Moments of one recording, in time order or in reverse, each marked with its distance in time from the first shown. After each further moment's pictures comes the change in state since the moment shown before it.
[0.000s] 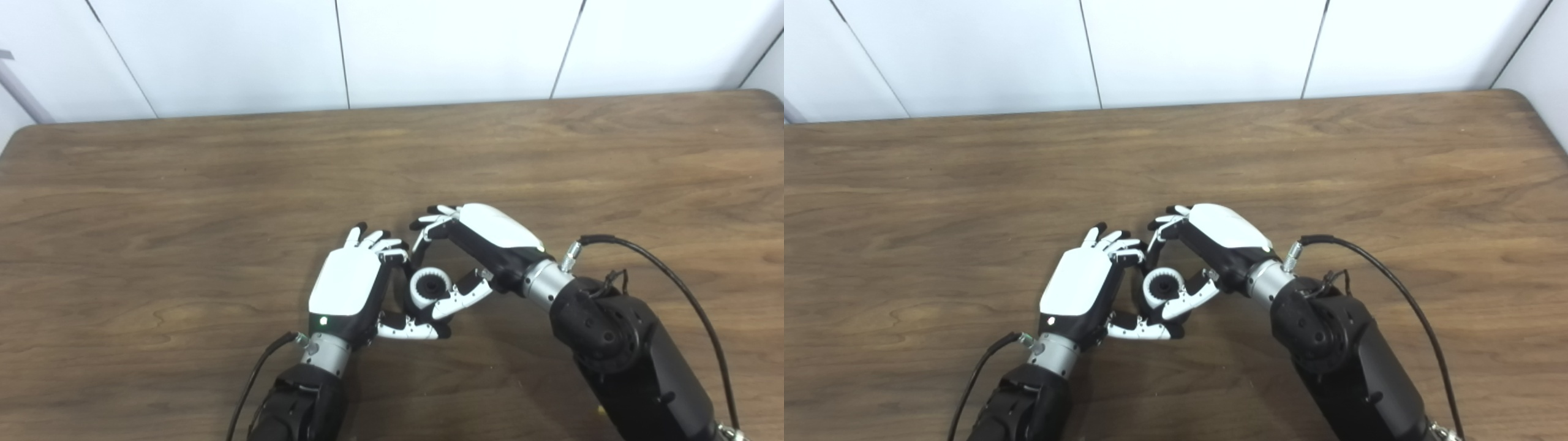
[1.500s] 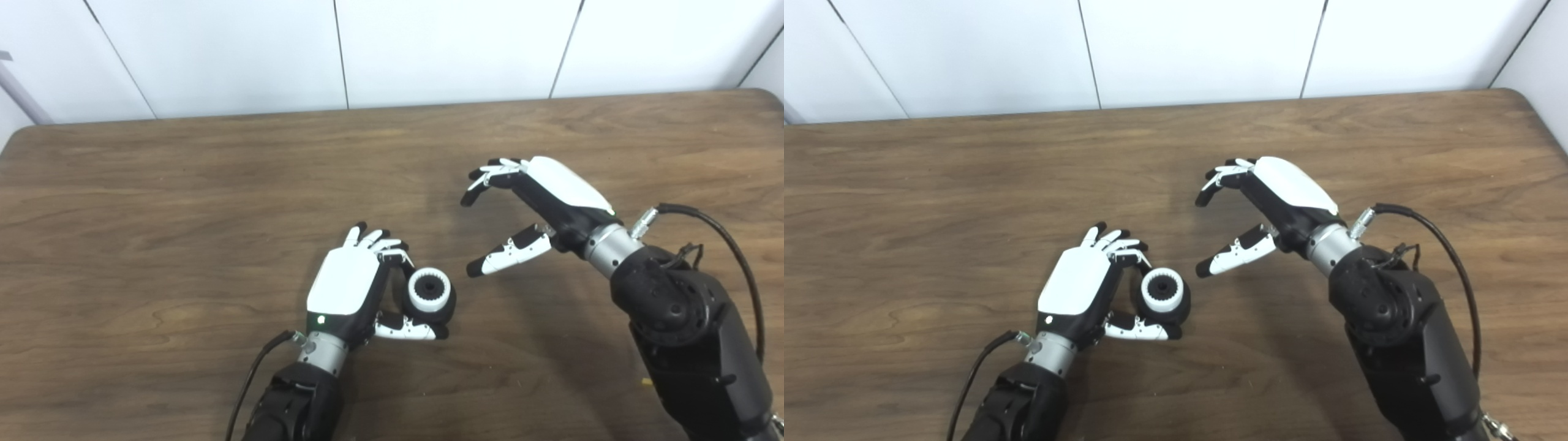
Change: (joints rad) left arm -0.005 0.015 0.016 0.000 -0.010 -0.008 -0.015; right arm -0.024 -0.063 -0.196 -0.058 0.038 0.011 0.017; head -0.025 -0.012
